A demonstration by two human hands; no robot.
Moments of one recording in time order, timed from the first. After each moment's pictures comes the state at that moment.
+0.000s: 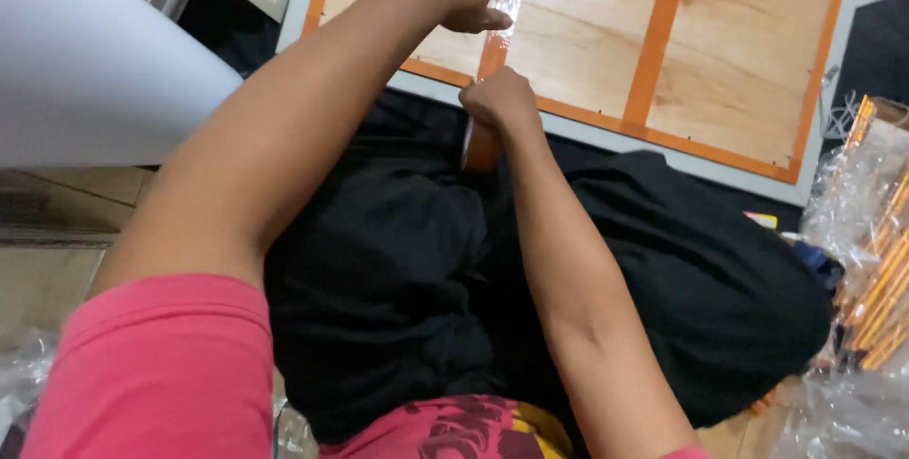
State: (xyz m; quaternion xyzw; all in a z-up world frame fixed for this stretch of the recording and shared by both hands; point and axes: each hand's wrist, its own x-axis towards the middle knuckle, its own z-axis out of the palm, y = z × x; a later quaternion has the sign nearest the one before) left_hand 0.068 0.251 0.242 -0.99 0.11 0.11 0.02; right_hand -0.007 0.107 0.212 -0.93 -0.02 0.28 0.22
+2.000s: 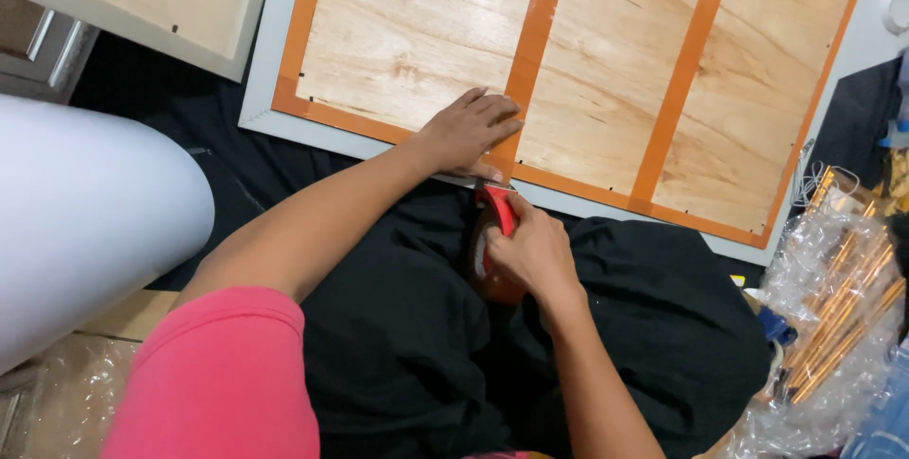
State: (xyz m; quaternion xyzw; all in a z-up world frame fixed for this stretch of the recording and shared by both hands) left_hand 0.061 0.260 0.028 -0.92 0.32 0.04 -0.21; right_hand -0.022 0.131 0.252 -0.92 0.06 0.37 0.12
